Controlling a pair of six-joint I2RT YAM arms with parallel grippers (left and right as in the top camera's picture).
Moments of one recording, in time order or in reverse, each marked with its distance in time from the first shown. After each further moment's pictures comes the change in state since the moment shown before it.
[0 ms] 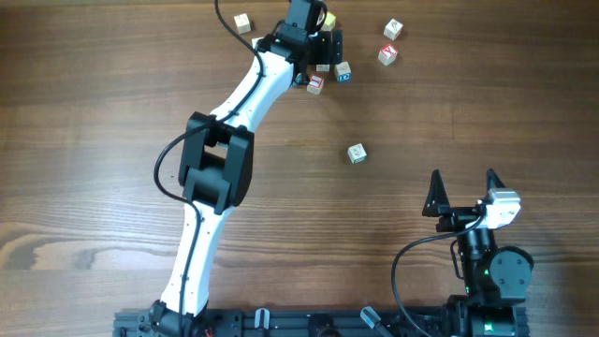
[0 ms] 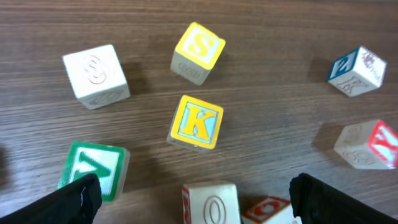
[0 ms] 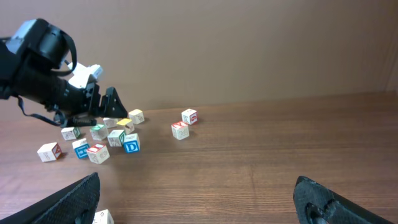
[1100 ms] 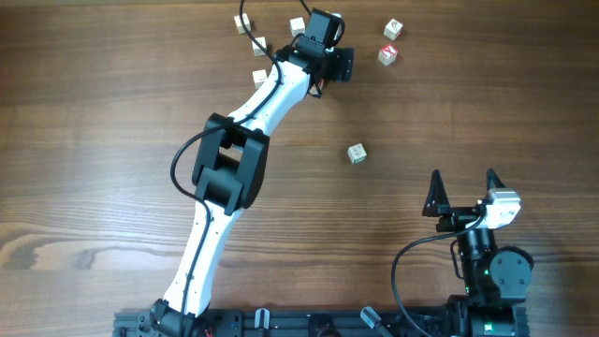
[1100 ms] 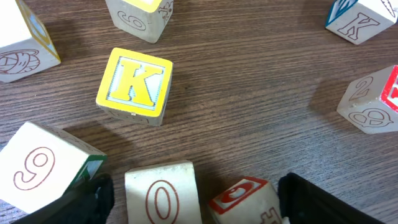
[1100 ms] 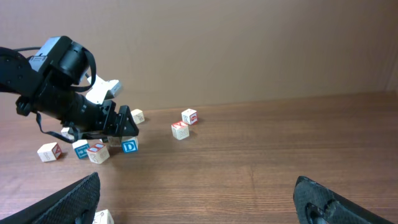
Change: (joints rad) left arm -0.057 0.047 0.008 -0.015 -0.032 0.044; right arm 0.000 0.000 0.000 0.000 0.000 0.000
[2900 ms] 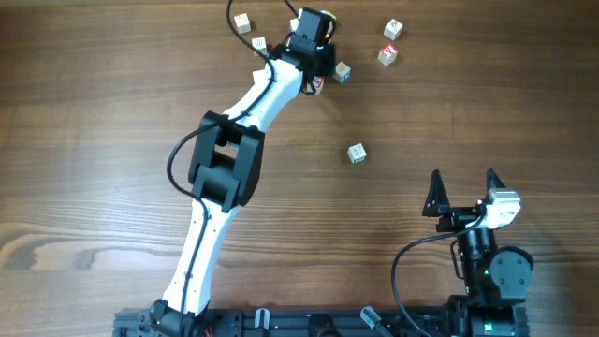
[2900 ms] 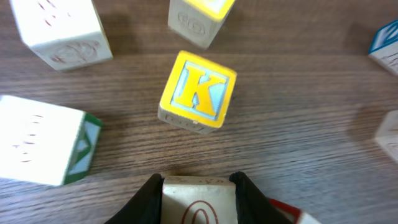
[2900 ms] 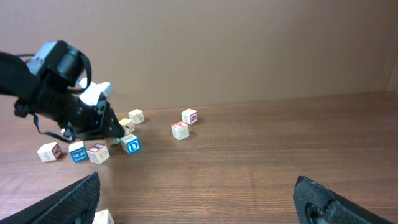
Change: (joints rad) left arm 0.029 -0.003 0.000 0.000 -0.025 -0.097; right arm 0.000 0.000 0.000 0.000 0.000 0.000
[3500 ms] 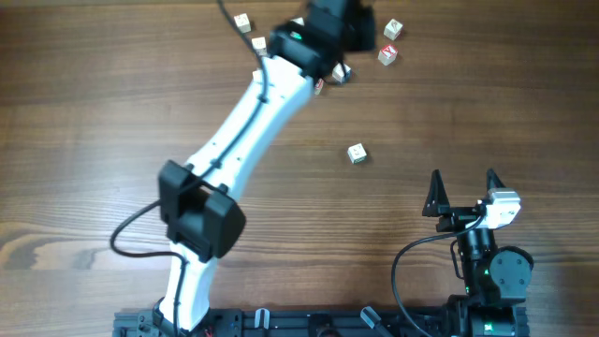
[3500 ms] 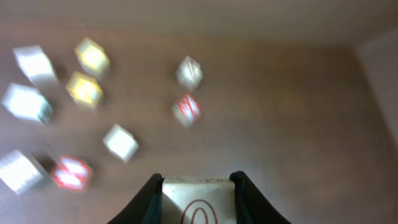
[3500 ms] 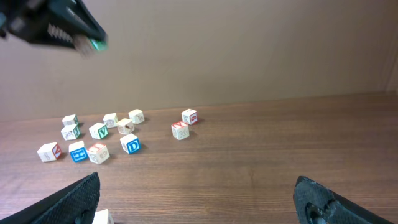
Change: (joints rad) left arm -0.182 -0.407 0.010 -0.275 -0.019 -0.194; right arm 0.000 0.000 0.000 0.000 0.000 0.000
